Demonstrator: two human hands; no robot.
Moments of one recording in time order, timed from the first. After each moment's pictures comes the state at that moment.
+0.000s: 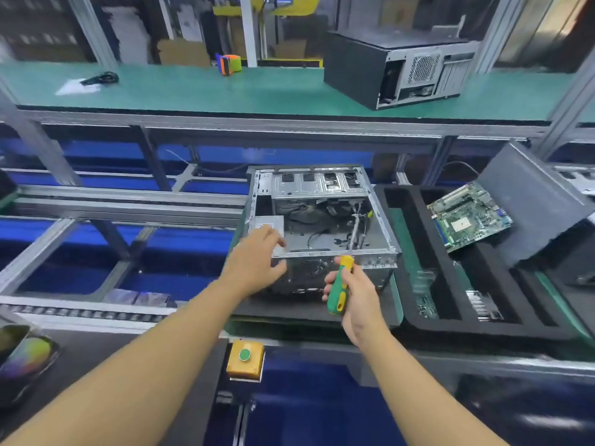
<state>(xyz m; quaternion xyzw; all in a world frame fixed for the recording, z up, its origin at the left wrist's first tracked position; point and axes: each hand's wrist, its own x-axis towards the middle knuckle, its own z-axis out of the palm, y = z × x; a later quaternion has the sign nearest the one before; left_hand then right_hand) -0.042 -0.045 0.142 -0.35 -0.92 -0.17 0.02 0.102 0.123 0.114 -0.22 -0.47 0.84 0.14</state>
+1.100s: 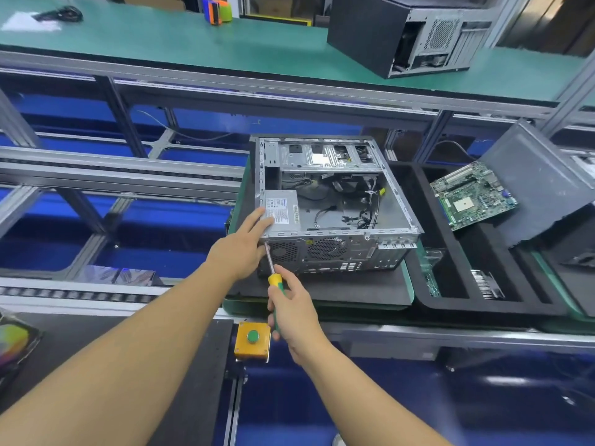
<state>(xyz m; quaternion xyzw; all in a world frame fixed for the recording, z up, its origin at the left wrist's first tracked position) -0.094 -0.099 0.073 -0.31 -0.94 -0.14 -0.06 0.074 -0.020 0.082 -0.28 -0.62 0.73 -0.02</state>
